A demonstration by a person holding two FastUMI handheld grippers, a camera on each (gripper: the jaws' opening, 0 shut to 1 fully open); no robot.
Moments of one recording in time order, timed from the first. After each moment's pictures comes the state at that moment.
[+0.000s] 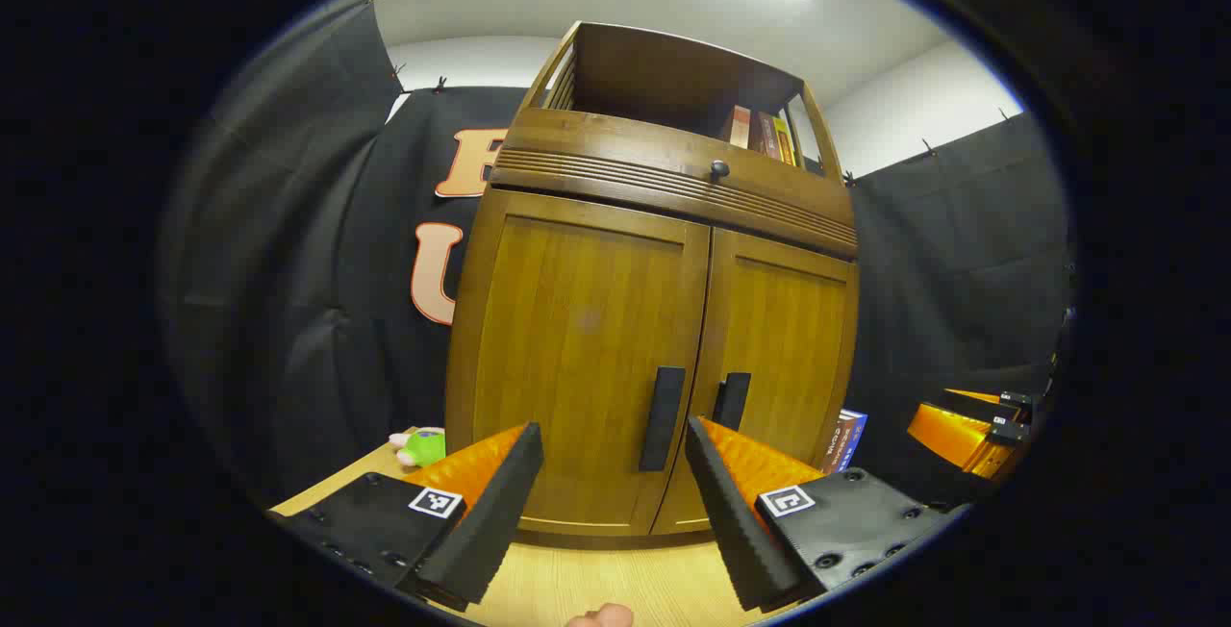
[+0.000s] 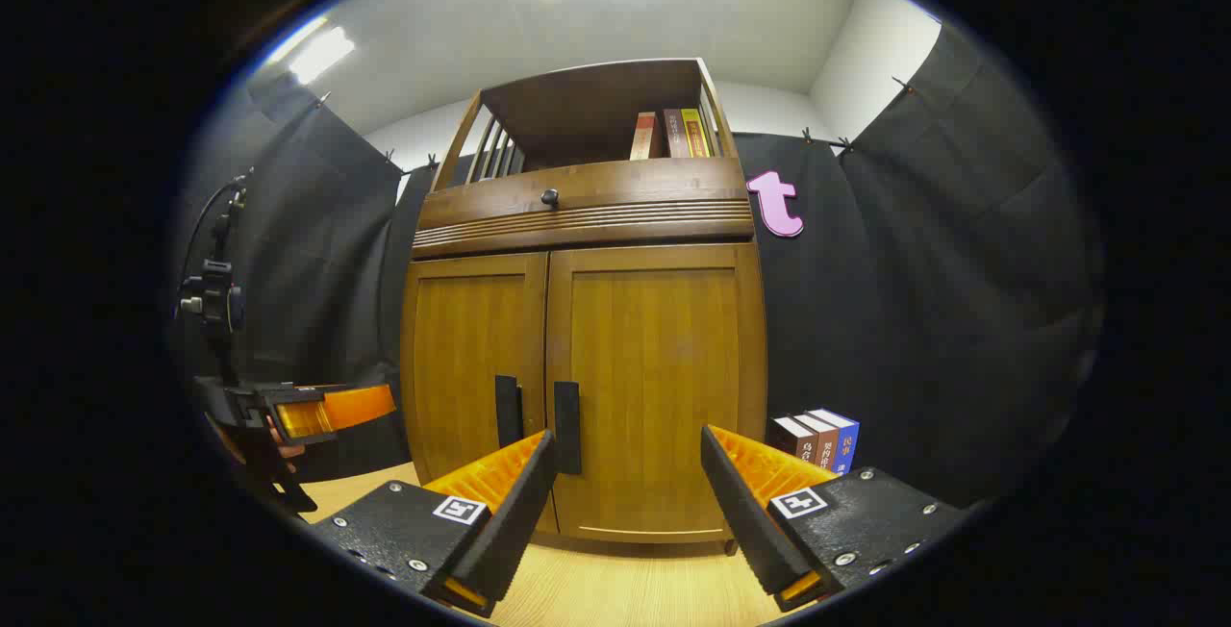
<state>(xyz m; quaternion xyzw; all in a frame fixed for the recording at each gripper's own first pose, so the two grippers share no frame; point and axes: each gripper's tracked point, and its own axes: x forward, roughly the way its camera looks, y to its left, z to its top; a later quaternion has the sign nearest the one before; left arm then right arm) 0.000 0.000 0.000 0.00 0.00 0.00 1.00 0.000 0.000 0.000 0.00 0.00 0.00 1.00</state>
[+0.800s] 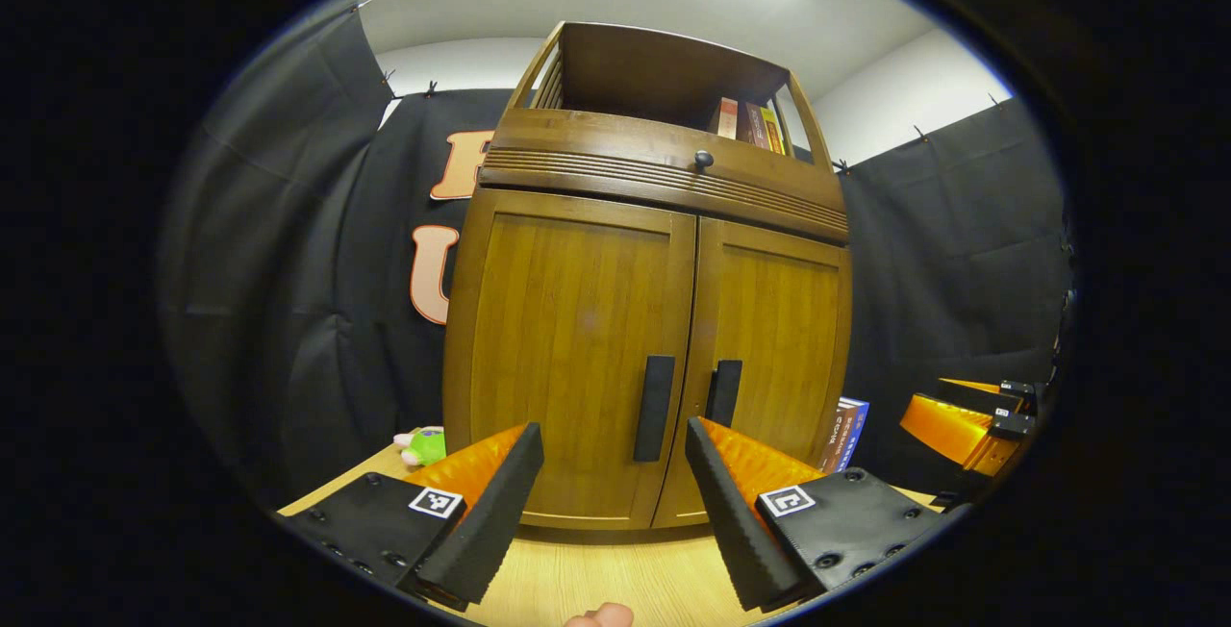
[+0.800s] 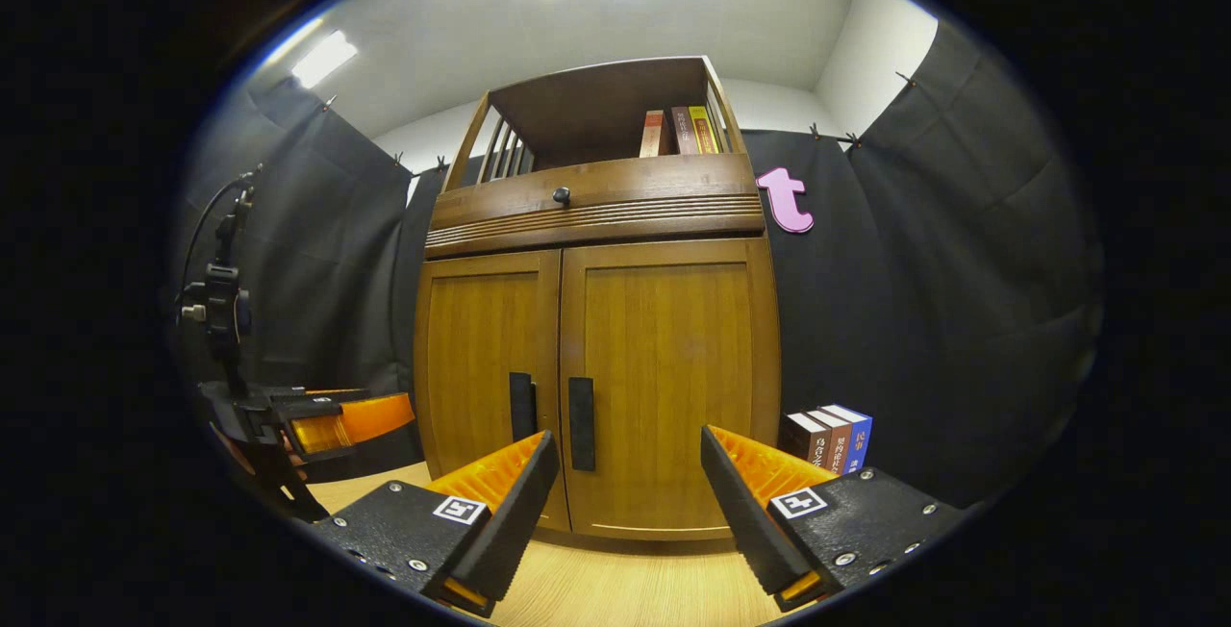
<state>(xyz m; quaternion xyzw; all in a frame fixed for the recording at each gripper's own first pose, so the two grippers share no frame) -0.004 -0.012 -0.005 0.02 0.00 0.00 1.00 -0.006 0.007 0.000 0.00 0.00 0.02 1.00</state>
